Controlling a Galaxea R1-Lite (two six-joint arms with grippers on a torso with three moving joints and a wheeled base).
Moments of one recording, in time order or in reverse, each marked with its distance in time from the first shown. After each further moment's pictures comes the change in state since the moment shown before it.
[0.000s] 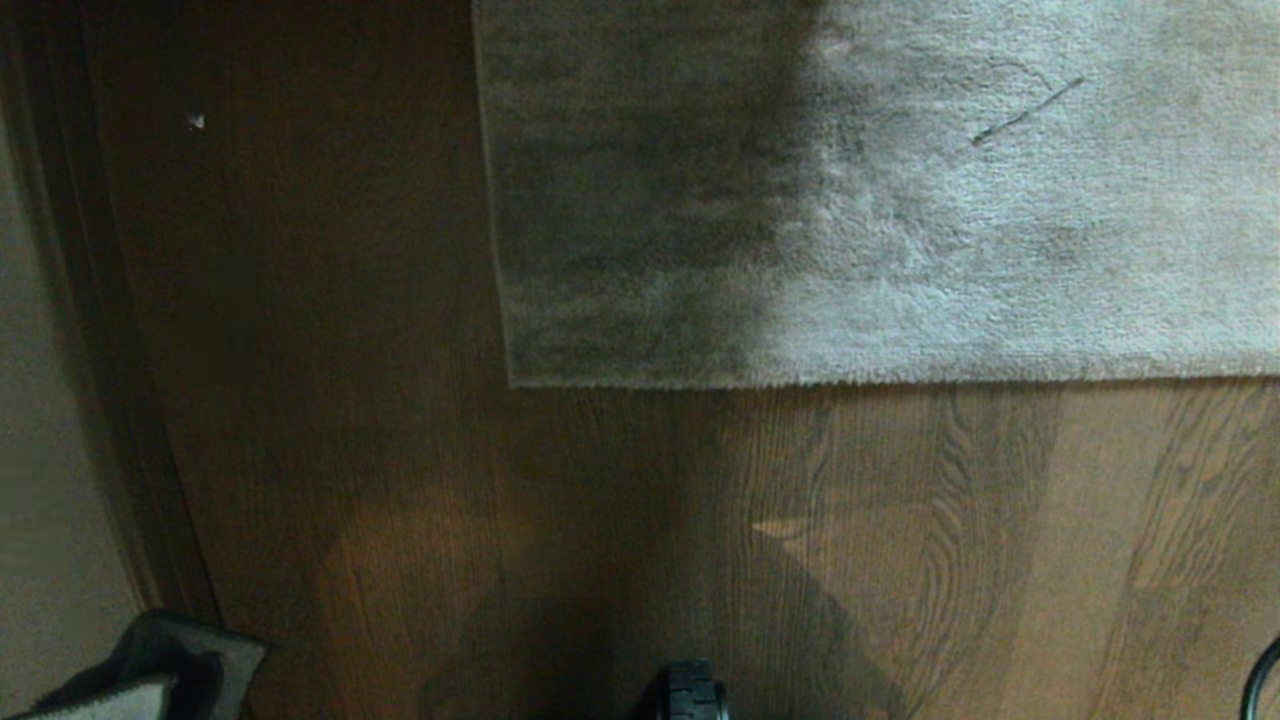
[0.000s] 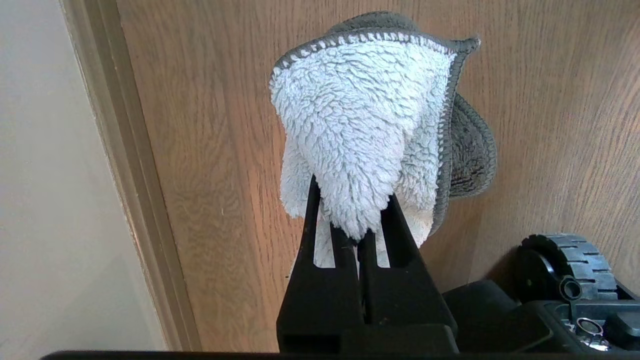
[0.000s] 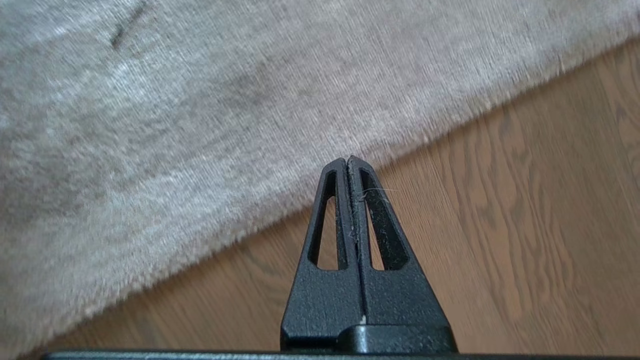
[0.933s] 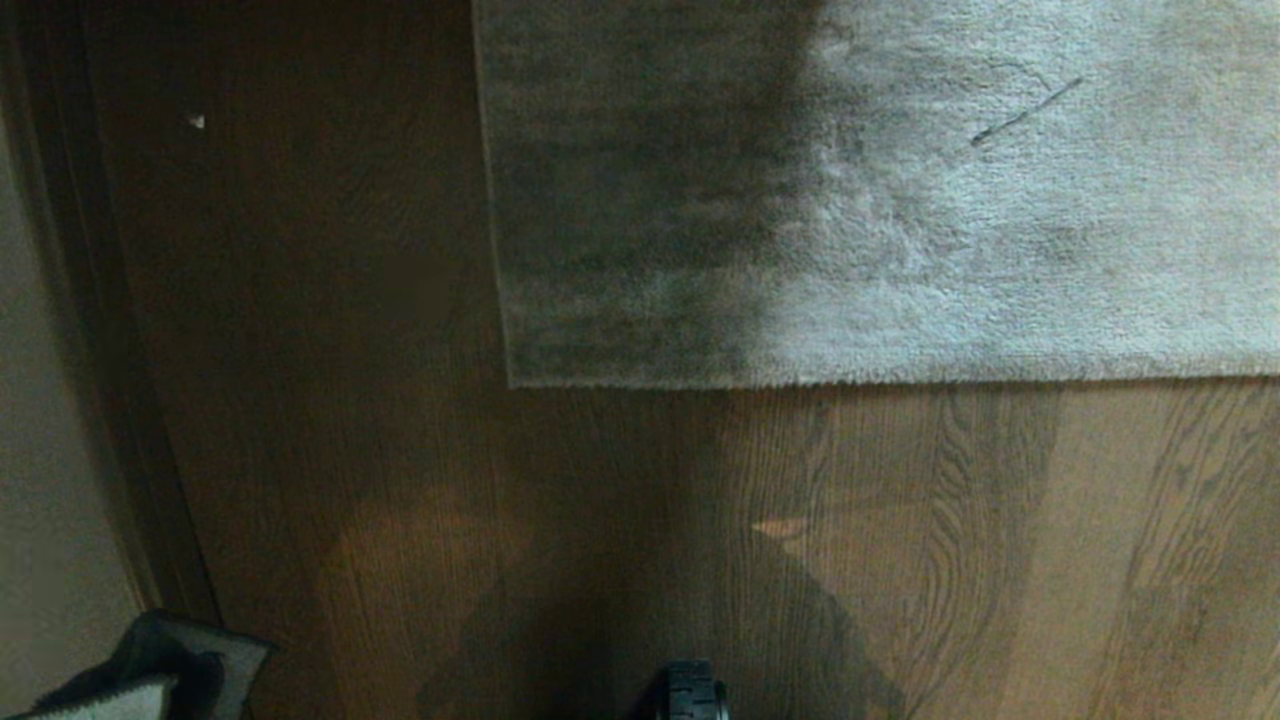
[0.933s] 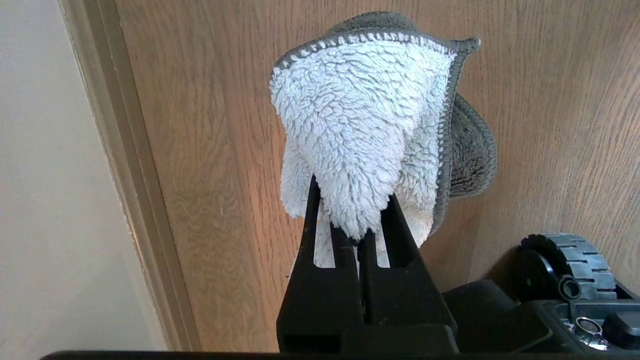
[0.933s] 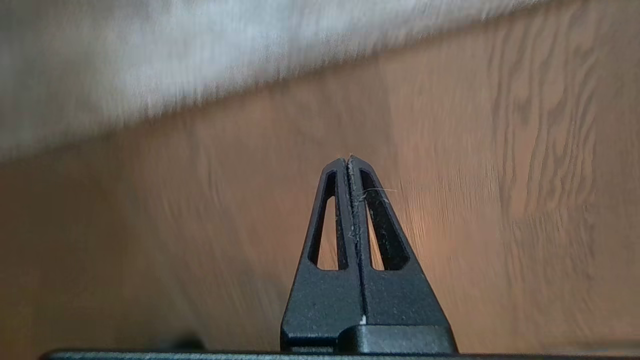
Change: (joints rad) left arm 0.000 0.000 0.000 0.000 0.000 0.000; right arm 0.006 -0.698 0.000 0.883 0.305 -0.046
